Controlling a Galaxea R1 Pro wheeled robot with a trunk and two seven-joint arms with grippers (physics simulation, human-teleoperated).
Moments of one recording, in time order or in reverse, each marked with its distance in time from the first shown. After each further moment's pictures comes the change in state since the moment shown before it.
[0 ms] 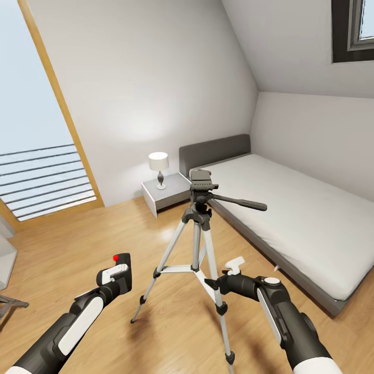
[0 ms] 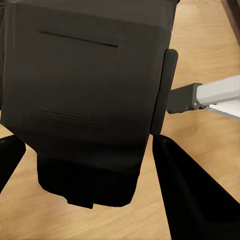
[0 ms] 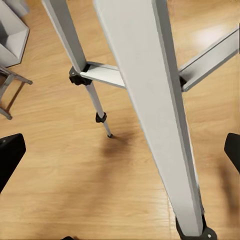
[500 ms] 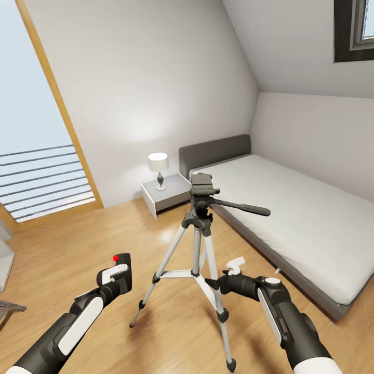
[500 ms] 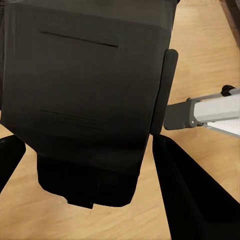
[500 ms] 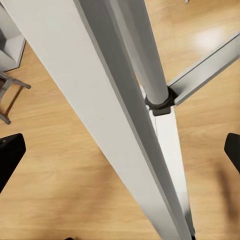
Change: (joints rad) left arm 0.000 0.000 -0.001 0.001 0.000 -0.002 -0.001; right arm 0.000 0.002 -0.010 0.005 -0.003 -0.001 0.001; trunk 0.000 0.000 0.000
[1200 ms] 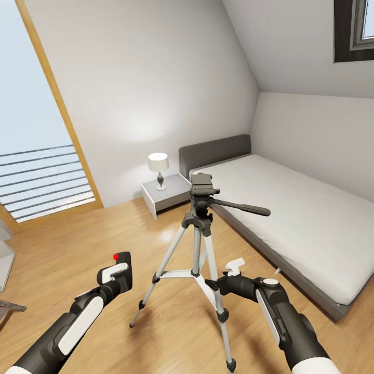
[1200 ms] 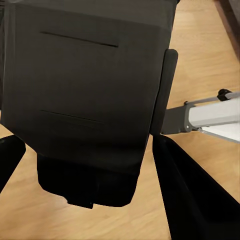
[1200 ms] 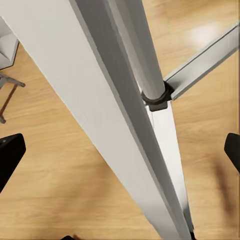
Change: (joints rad) left arm 0.000 0.000 0.000 -0.011 0.001 -0.008 0.000; right arm 0.000 0.008 0.004 0.015 0.003 0.001 -0.030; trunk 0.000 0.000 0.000
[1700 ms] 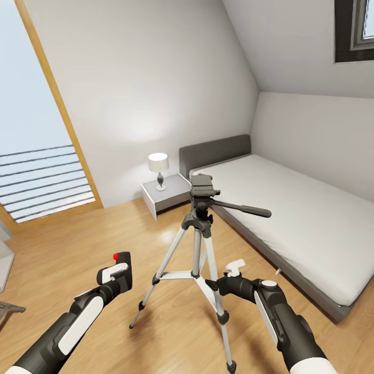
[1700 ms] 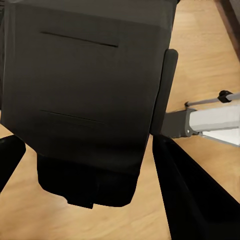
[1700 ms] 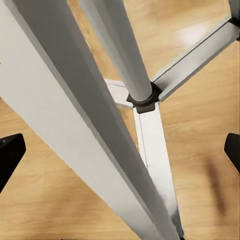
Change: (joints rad) left arm 0.000 0.000 0.001 0.002 -0.001 0.001 0.001; right arm 0.000 0.010 0.001 0.028 -0.004 -0.026 -0.057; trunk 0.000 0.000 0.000
